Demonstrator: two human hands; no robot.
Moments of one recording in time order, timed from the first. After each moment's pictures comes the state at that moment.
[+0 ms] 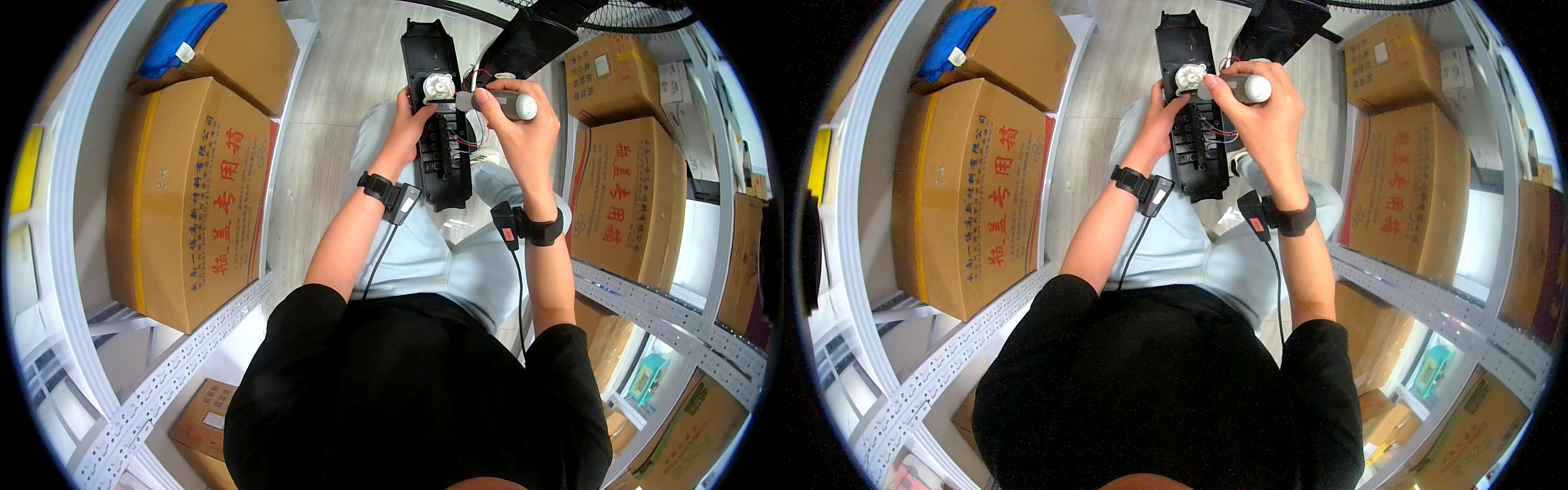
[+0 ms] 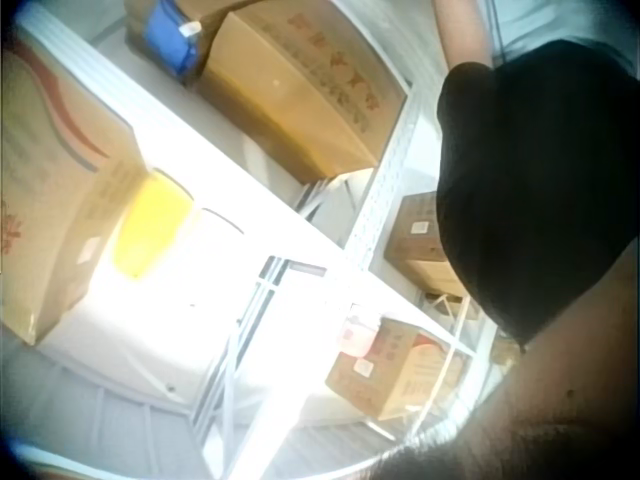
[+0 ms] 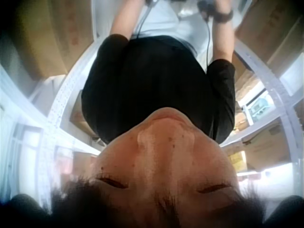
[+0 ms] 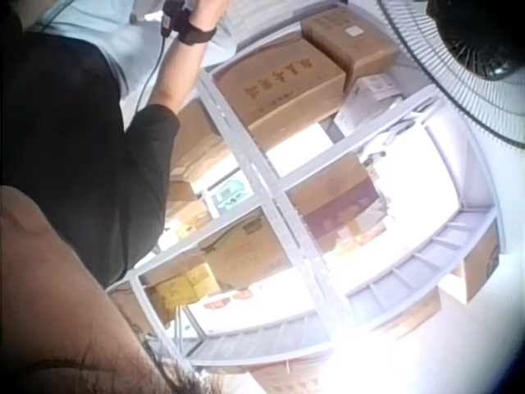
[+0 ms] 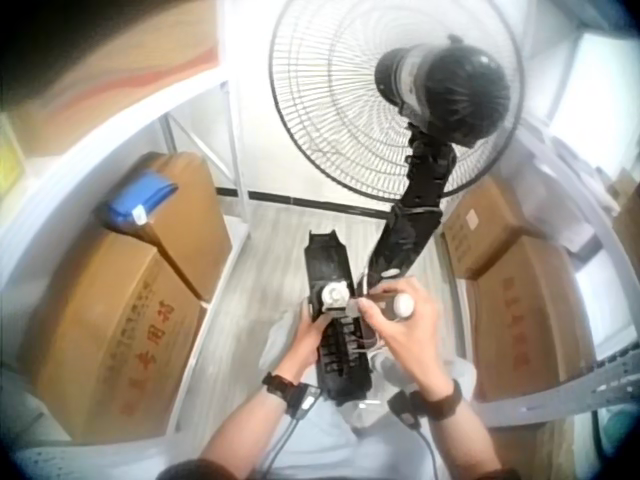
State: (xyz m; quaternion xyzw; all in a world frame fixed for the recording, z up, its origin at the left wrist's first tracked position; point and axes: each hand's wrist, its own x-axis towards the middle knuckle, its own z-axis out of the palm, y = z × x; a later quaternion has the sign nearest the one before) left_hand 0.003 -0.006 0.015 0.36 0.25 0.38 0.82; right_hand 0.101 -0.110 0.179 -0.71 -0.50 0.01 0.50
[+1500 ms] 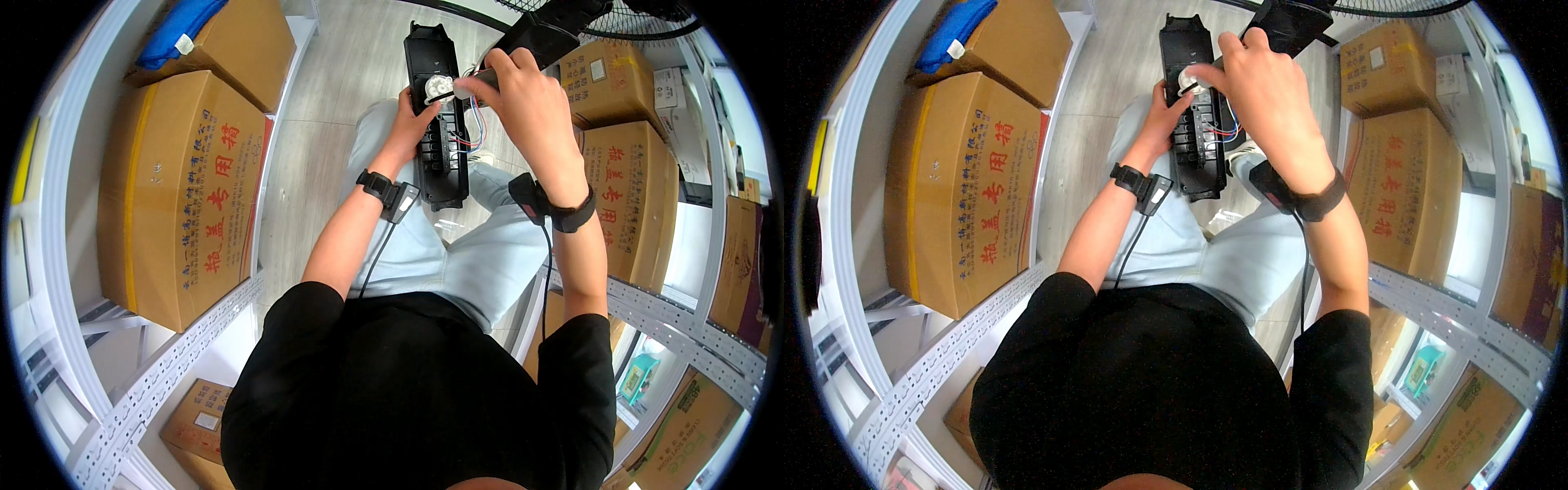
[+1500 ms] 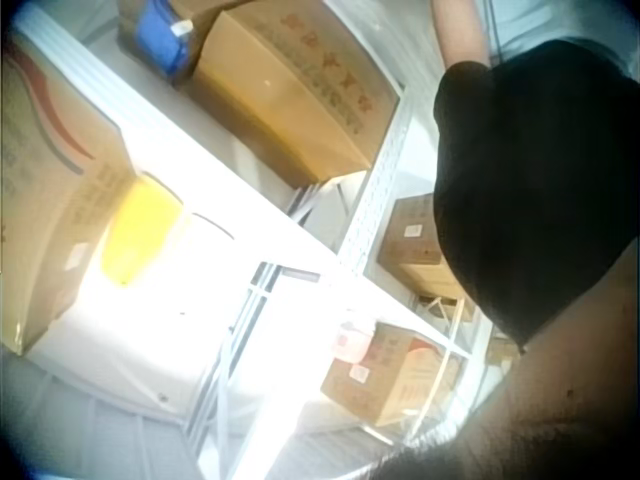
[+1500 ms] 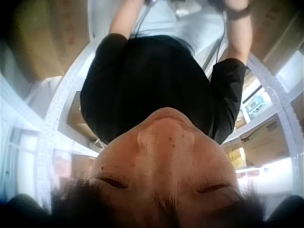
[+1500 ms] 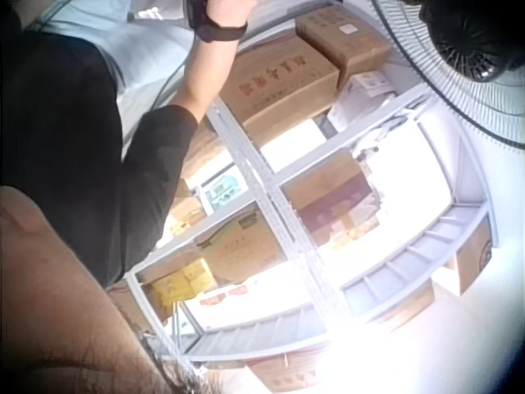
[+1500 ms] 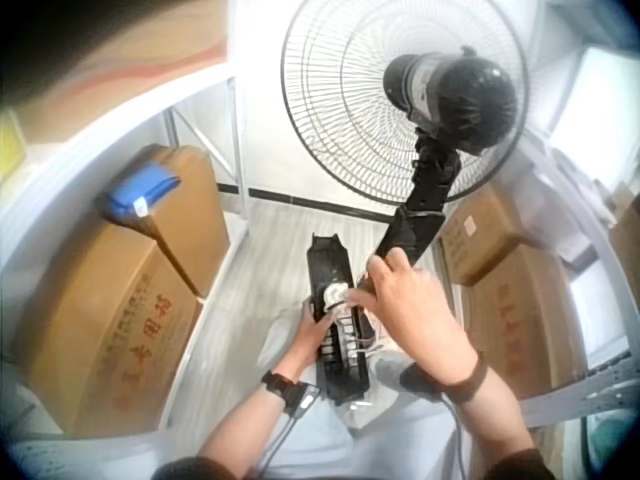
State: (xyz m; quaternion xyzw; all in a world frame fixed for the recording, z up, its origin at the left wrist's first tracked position) left_hand 0.007 -0.004 -0.002 0.40 0.27 0.38 0.79; right_hand 0.083 -0.082 0.245 -0.81 -0.58 -0.05 0.02
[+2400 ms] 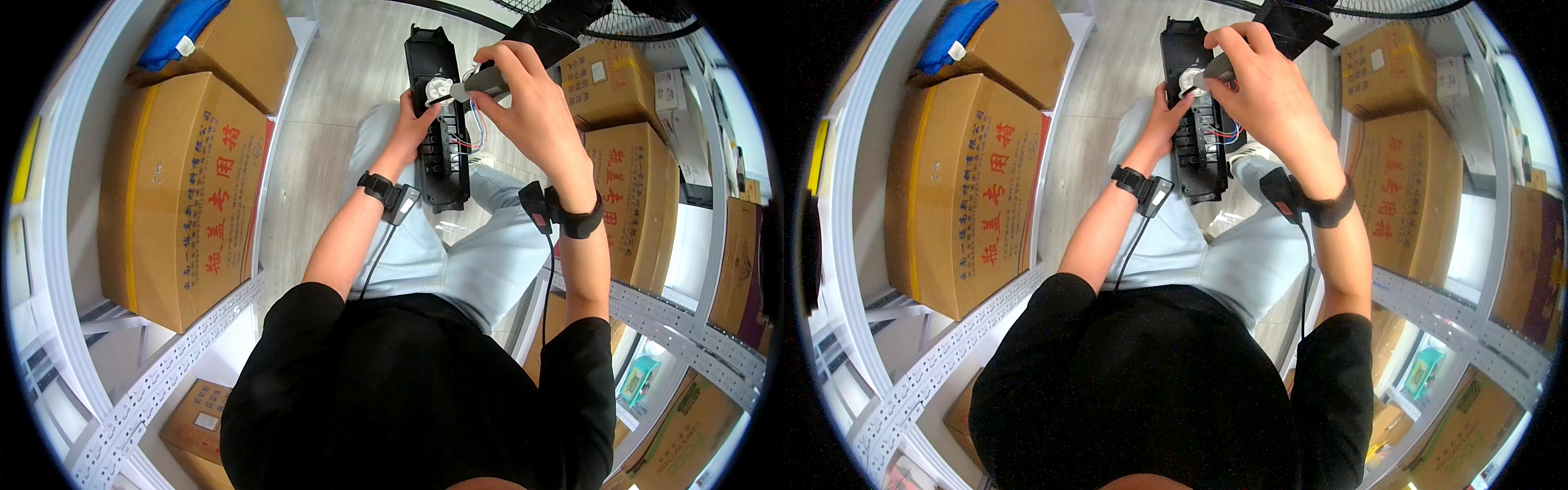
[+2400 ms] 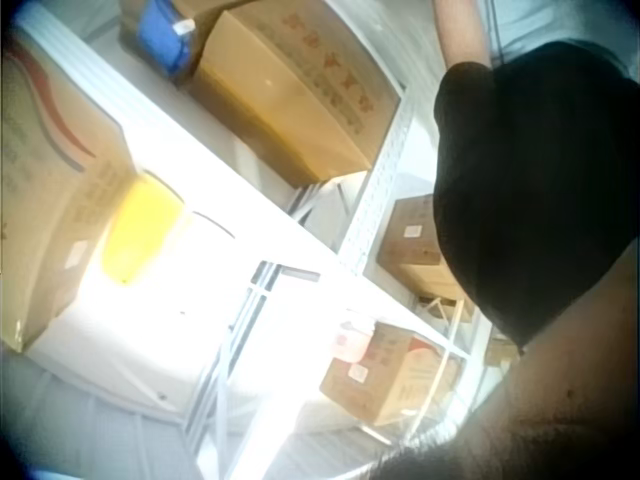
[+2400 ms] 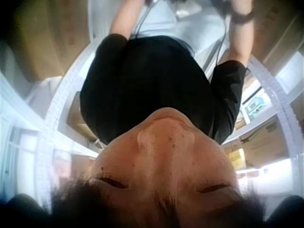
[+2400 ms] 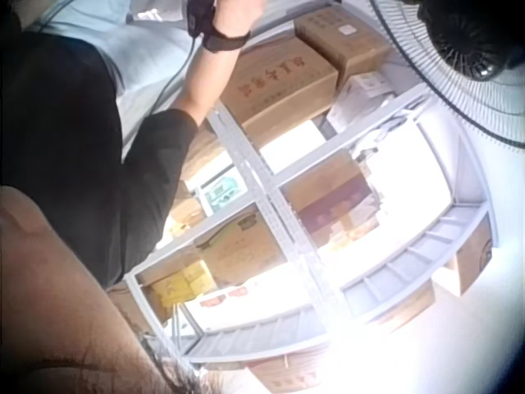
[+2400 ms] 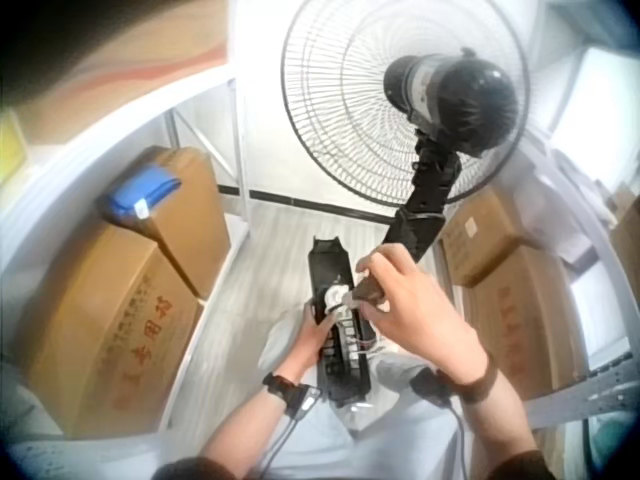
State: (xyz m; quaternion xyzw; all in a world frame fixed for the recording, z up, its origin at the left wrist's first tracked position) left_hand 0.011 -0.003 -0.009 0.40 0.27 0.39 0.78; right_hand 0.103 -0.089 0.238 -0.63 -0.73 -0.09 0.27
